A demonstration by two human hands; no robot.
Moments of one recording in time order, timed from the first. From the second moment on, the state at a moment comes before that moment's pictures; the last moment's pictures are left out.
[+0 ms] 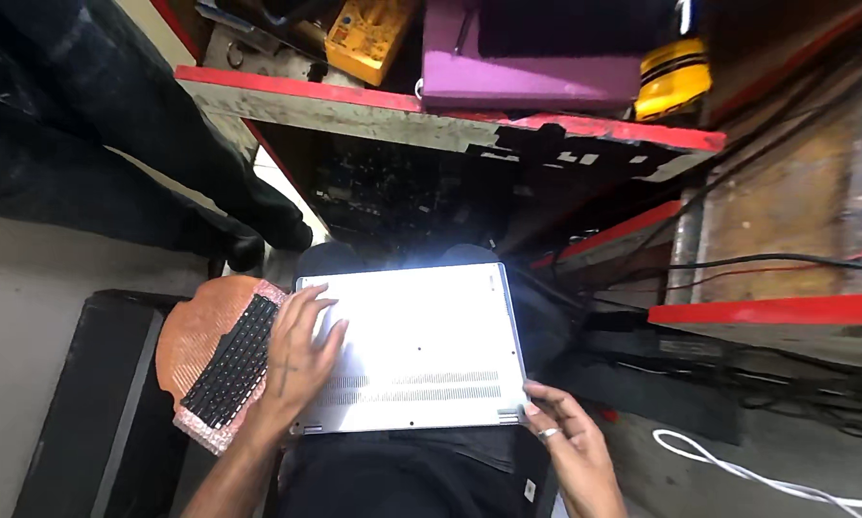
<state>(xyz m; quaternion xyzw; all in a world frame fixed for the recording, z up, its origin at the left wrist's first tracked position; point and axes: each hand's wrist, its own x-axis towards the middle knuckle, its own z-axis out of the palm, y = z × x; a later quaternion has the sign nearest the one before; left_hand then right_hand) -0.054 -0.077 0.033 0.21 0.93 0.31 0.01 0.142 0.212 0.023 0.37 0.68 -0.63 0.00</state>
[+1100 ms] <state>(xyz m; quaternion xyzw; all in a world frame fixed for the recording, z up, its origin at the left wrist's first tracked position) -0.006 -0.065 0.149 0.39 0.89 0.24 -0.05 0.148 0.194 0.110 0.13 0.82 -0.47 -0.29</state>
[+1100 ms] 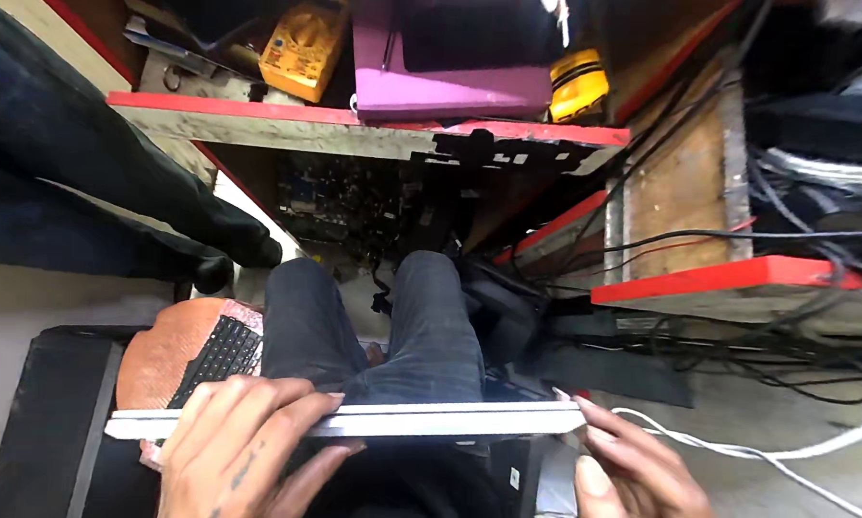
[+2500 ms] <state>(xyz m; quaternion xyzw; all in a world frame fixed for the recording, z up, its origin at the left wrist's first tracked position) 0.013 -0.072 0.145 0.38 0.89 0.24 -0.09 0.145 0.192 0.109 0.08 0.80 -0.50 -0.32</state>
